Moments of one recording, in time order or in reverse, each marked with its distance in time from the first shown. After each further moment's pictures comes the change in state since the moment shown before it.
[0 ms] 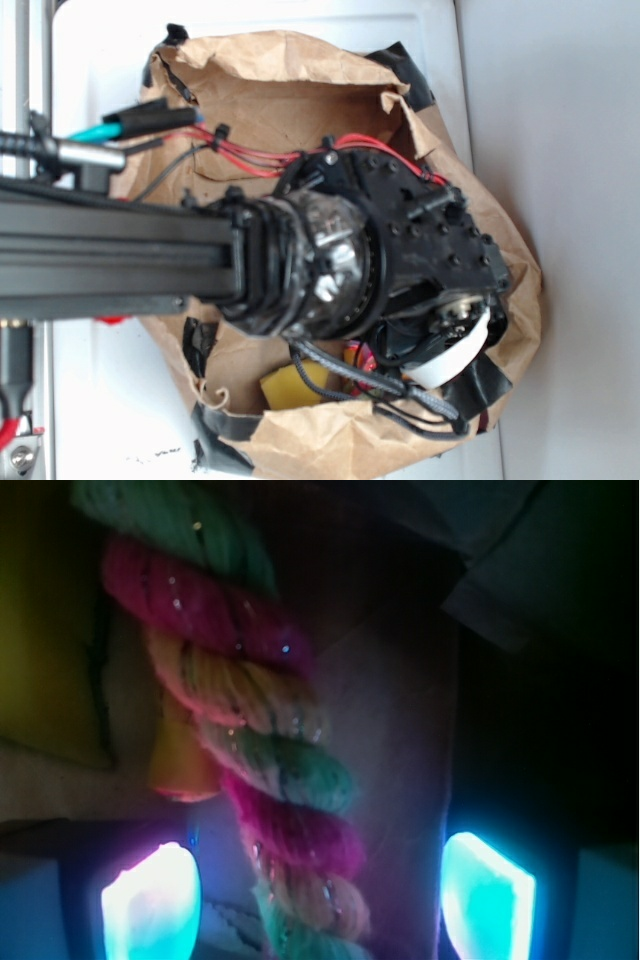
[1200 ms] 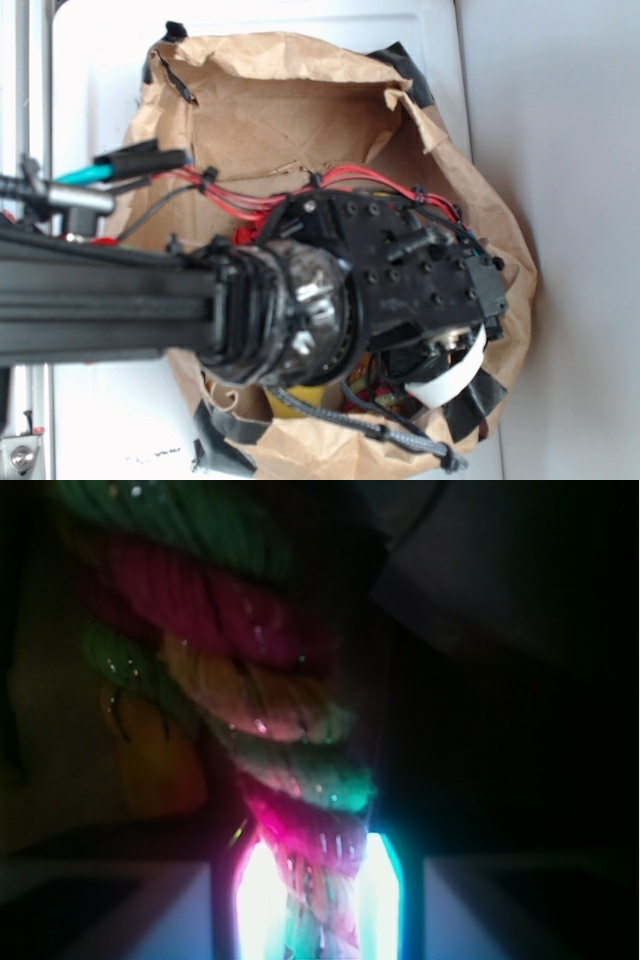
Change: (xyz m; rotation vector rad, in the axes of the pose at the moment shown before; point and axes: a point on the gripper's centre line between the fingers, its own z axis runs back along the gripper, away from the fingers) arm 0.020 -0.011 -0.008 0.003 -0.010 -0.003
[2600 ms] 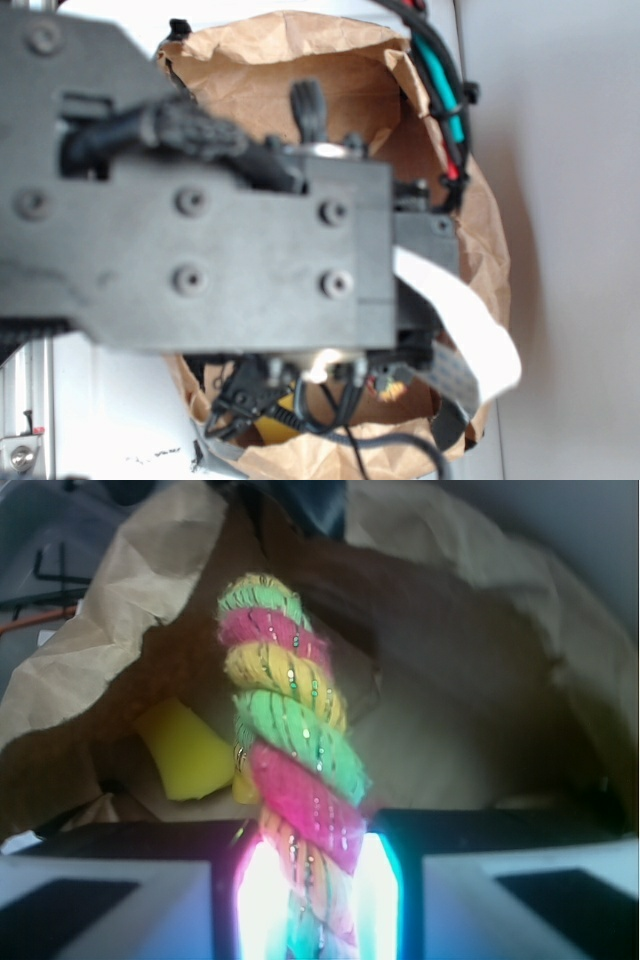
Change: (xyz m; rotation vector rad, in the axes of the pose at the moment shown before) arm -0.026 -0.025 0.160 0.144 0.215 1.225
